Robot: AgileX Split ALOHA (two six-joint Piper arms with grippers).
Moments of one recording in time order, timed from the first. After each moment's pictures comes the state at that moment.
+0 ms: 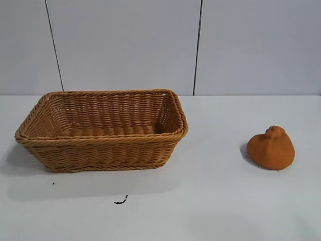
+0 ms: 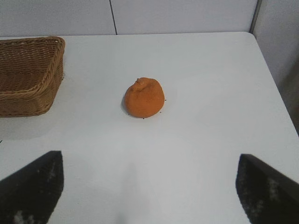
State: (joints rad) left arm -0.03 -0.01 -0.50 0.01 1.06 -0.04; right arm 0.00 0.00 -0.49 0.02 1.02 -0.01
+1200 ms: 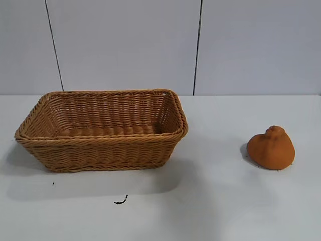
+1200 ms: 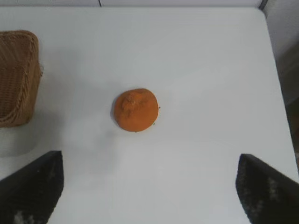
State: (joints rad) left arm -0.03 -0.01 -0.50 0.01 1.06 -0.04; right arm 0.00 1.04 -1.05 0.00 0.98 -0.01
